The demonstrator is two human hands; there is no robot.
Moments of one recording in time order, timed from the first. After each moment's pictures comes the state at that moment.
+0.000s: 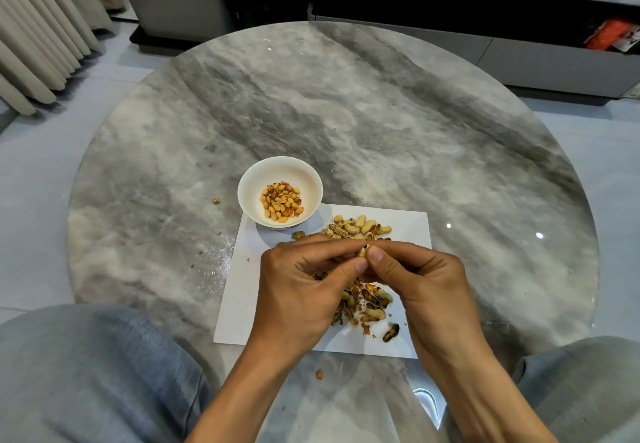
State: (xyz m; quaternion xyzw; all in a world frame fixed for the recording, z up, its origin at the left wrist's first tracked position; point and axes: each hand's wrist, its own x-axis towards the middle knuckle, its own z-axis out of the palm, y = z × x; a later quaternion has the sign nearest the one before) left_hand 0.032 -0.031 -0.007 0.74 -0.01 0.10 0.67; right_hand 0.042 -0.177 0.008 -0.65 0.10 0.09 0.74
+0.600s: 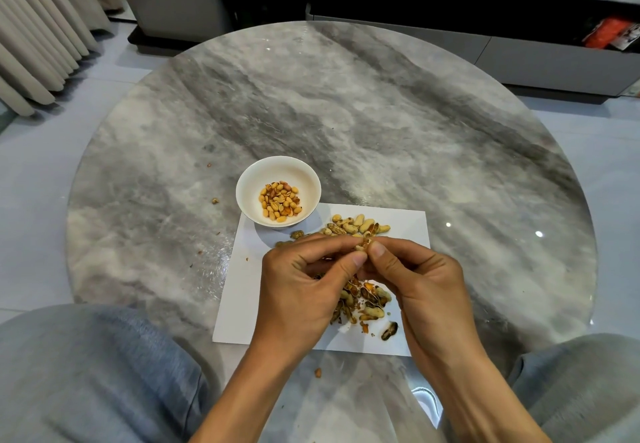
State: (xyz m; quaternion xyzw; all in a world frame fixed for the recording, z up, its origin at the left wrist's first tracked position) left_hand 0.031 -0.038 -0.006 0.70 0.03 0.09 0.70; right_hand 0.041 -0.174 0.004 -0.62 0.14 0.08 0.76
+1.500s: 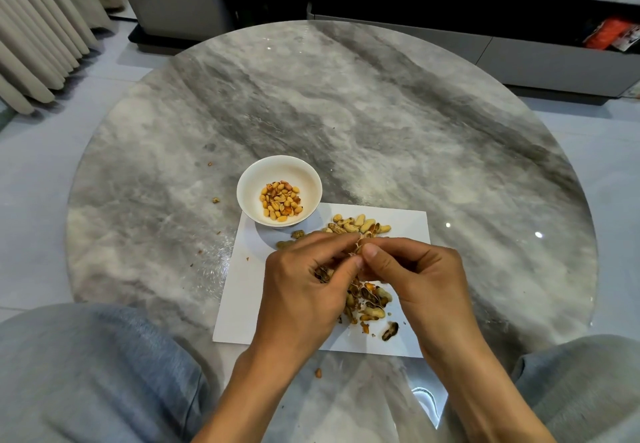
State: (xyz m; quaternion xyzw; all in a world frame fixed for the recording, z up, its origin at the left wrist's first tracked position) left_hand 0.031 -0.034 -0.015 0.81 -0.01 0.15 0.56; right_hand 0.044 -0.178 0.013 -0.73 0.08 0.09 0.68
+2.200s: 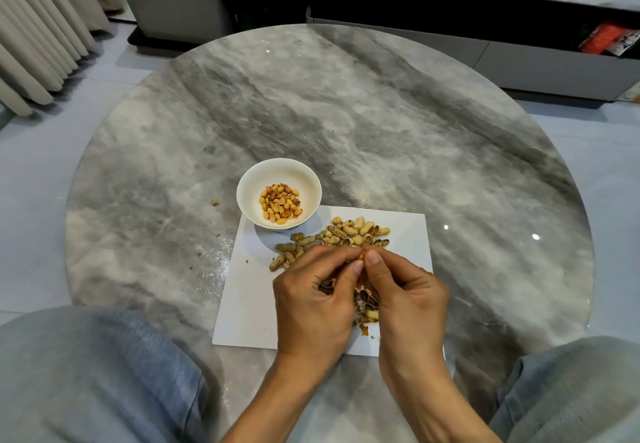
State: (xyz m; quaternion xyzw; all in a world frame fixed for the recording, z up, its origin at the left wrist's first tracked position) left_hand 0.024 -0.056 -0.033 0.78 0.05 0.22 0.58; right_hand 0.029 -0.146 -0.011 -0.63 0.19 -0.03 0.75
